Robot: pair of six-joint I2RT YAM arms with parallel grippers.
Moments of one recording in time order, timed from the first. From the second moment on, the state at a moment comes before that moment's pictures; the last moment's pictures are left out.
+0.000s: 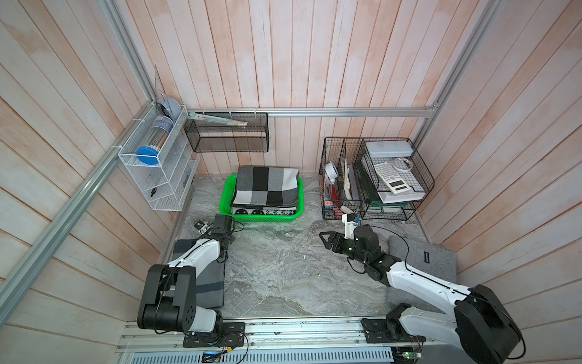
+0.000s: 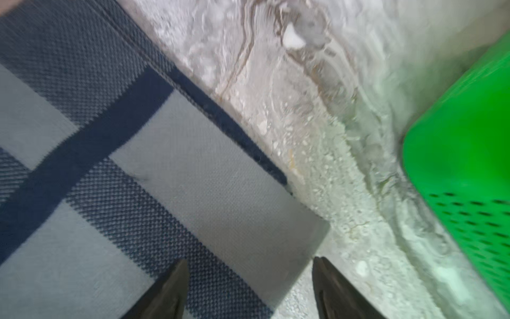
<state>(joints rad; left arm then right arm) -0.08 1.47 0.72 -0.37 -0.35 -0.88 0.59 1.17 0.48 0.24 -0.15 0.77</state>
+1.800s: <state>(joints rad) -0.86 1.32 0.63 -0.07 -0.11 -0.75 0.53 1.07 0.35 0.16 -0.15 0.77</state>
